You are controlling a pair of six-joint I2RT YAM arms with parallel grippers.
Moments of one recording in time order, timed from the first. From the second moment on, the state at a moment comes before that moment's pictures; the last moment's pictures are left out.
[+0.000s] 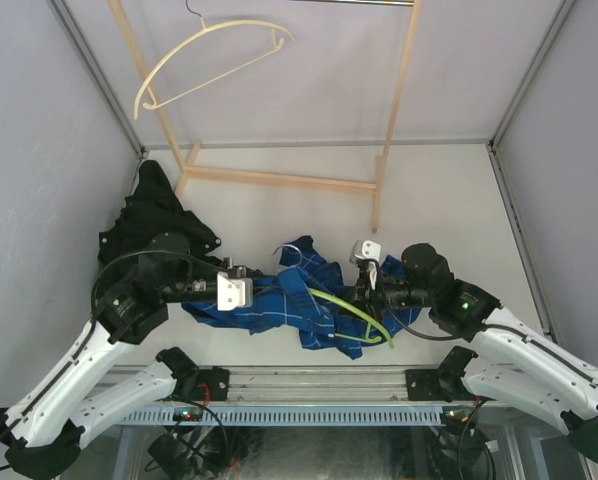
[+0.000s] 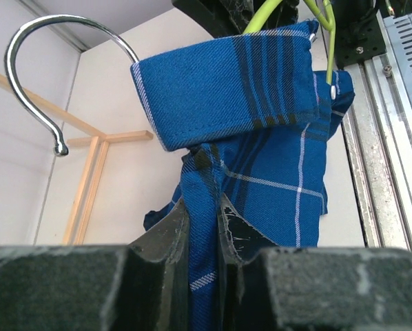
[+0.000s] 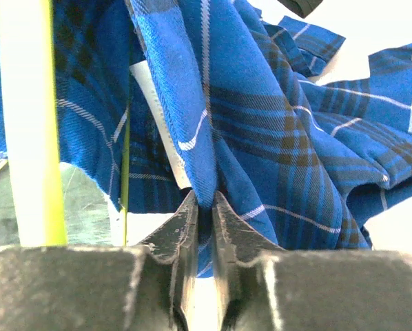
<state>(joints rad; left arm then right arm) -0.70 0.70 0.94 -0.58 0.68 0.69 0.81 0.79 0.68 -0.35 -0.60 0.05</state>
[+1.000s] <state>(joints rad) -0.68 0.70 0.93 -0.50 0.65 0.69 0.50 0.54 0.68 -0.47 -0.36 0.27</state>
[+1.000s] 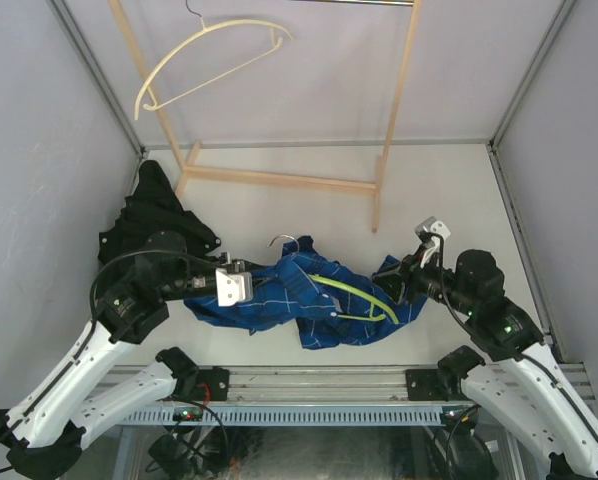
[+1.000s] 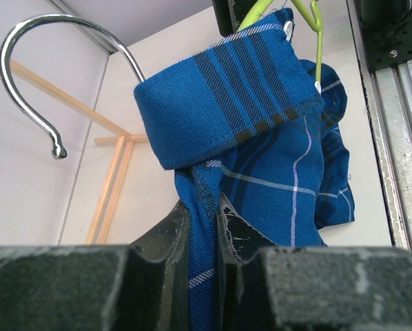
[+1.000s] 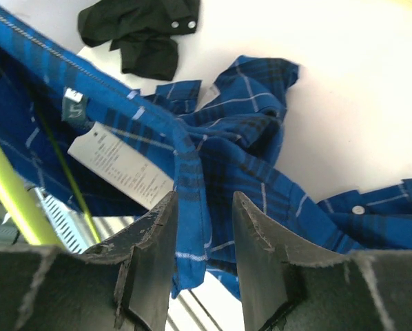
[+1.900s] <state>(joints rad) -0.68 0.70 0.93 -0.50 0.66 0.69 0.49 0.66 0.56 -0.46 -0.48 0.43</state>
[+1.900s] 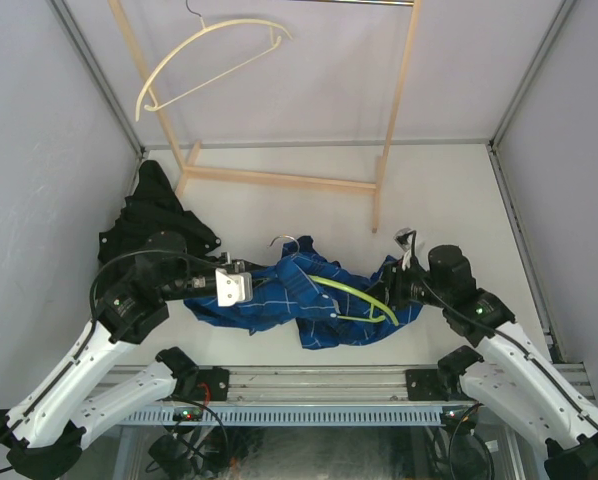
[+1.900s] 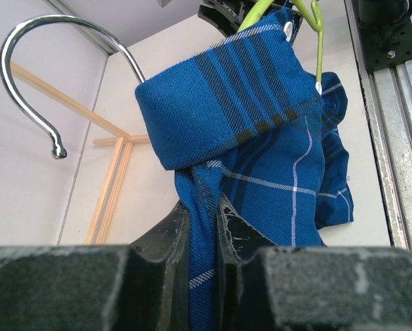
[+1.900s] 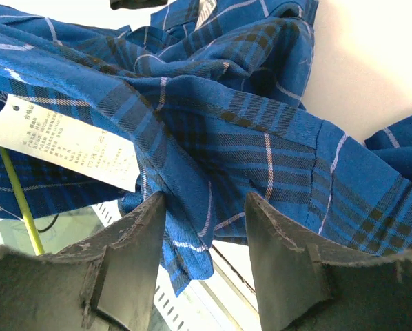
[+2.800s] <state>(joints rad) -0.68 0.70 0.93 -0.49 0.65 0.68 0.48 0.69 0.42 -0.31 -0.64 0.52</state>
